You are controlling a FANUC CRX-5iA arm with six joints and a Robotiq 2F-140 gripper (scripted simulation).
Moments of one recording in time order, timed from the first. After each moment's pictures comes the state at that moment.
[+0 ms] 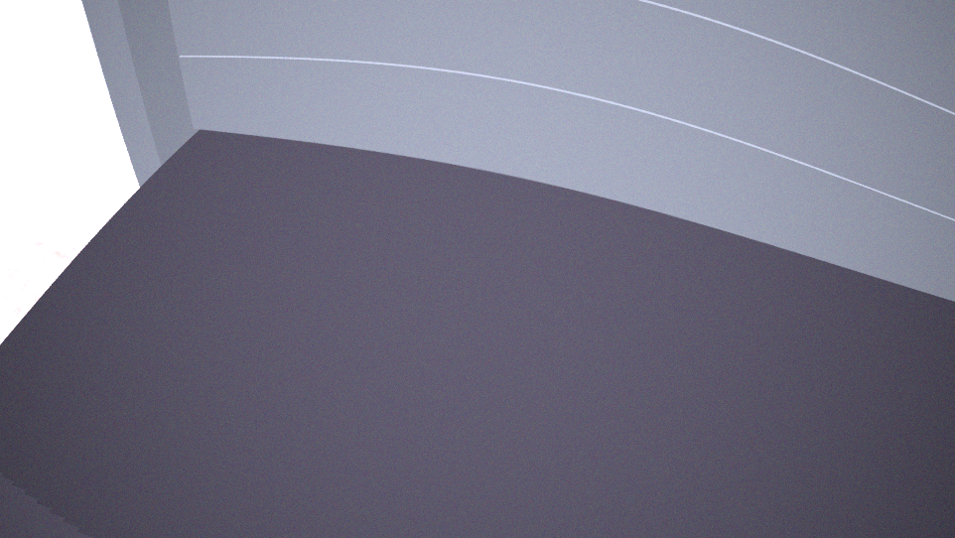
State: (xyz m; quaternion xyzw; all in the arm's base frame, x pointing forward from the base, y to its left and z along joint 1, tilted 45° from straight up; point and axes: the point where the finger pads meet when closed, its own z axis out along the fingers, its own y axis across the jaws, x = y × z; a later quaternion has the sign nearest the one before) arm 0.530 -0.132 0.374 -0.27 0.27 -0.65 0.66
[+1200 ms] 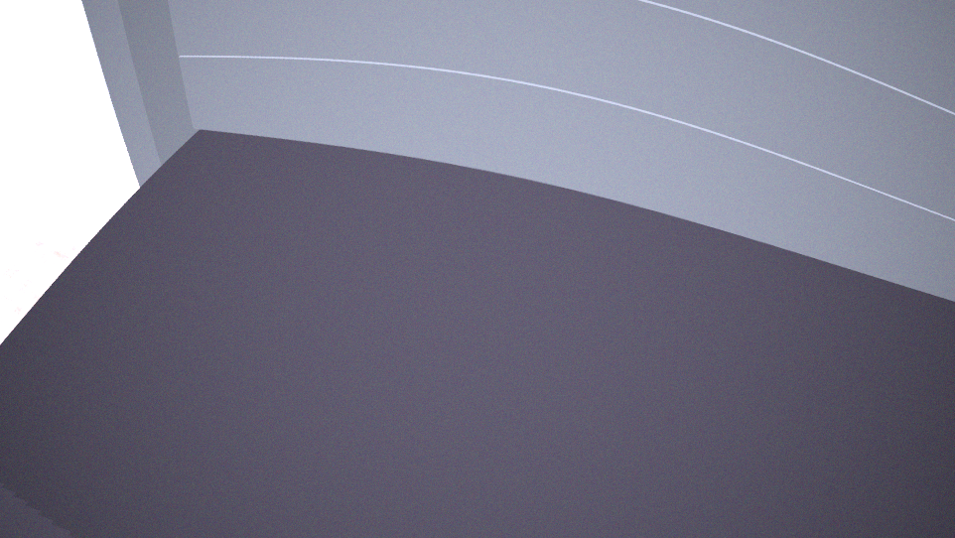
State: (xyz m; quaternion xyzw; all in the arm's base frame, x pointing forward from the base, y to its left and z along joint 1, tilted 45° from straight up) arm 0.534 -0.132 0.378 -0.27 0.27 -0.65 0.66
